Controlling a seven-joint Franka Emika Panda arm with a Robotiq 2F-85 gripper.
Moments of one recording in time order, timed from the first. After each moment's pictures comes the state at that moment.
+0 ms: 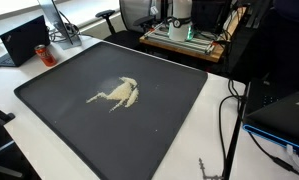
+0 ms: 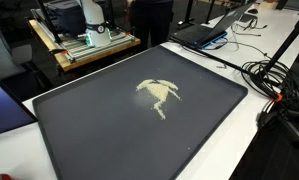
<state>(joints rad) 0.14 -0.70 -0.16 -2.39 0.32 1.56 -0.59</state>
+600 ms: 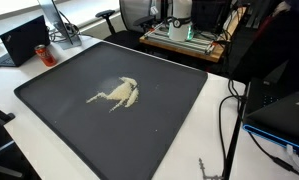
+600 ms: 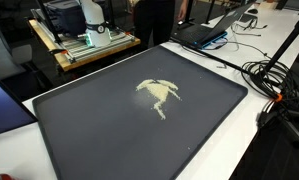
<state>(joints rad) 0.08 -0.65 -0.05 -2.40 0.33 1.89 -0.35</state>
